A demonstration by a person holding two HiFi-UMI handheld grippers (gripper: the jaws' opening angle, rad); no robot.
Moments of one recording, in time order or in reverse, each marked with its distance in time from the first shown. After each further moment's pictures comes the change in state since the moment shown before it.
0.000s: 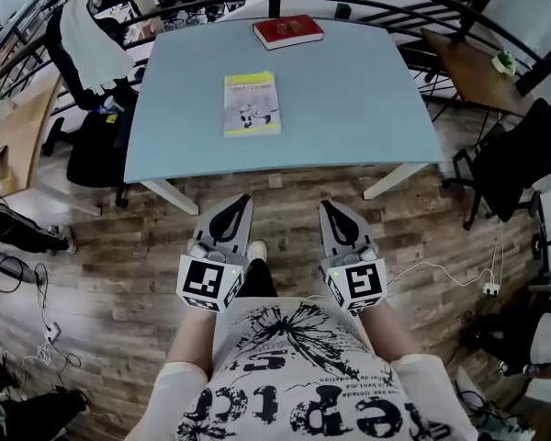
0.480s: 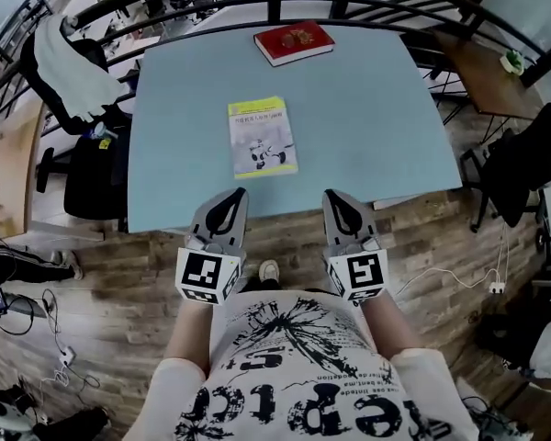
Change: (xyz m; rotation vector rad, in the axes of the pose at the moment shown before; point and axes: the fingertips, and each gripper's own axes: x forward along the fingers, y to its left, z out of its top) left arm 0.131 0.148 0.001 0.015 0.074 -0.018; right arm 0.181 -0.055 0.014 0.005 0.035 -0.075
